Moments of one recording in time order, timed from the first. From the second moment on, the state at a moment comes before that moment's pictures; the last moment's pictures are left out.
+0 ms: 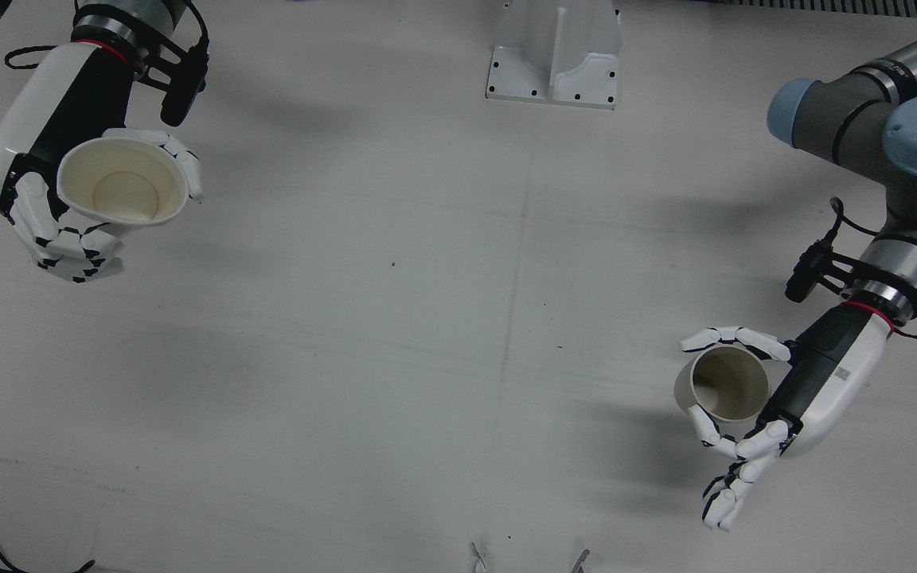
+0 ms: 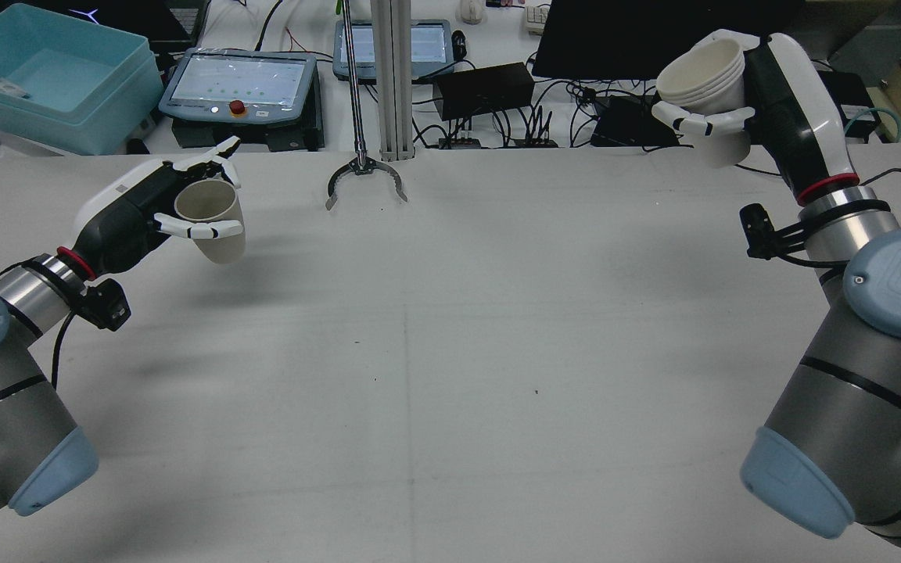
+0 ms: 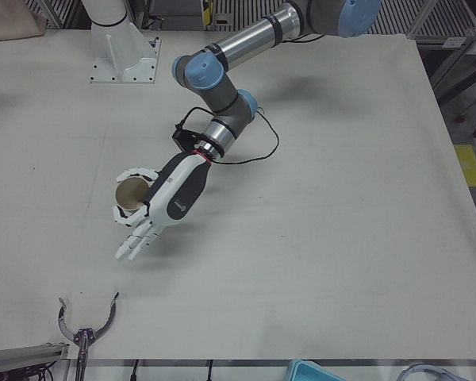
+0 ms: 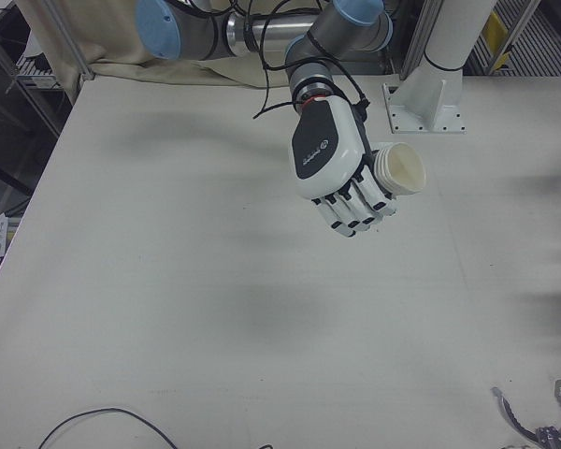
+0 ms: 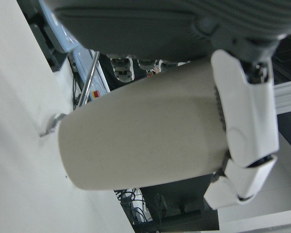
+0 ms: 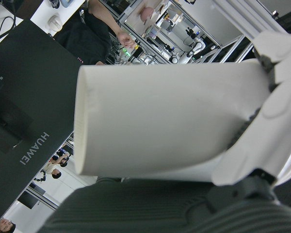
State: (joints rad) left arm -0.79 -1.89 -1.70 0.18 1.24 0.43; right arm 0.83 -1.22 2.14 -3.84 -0.76 -0.75
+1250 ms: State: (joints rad) left arm -0.88 -1.65 -1.30 -0.32 1.08 0.44; right arm 0.79 -1.28 2.12 -3.83 -0.75 -0.67
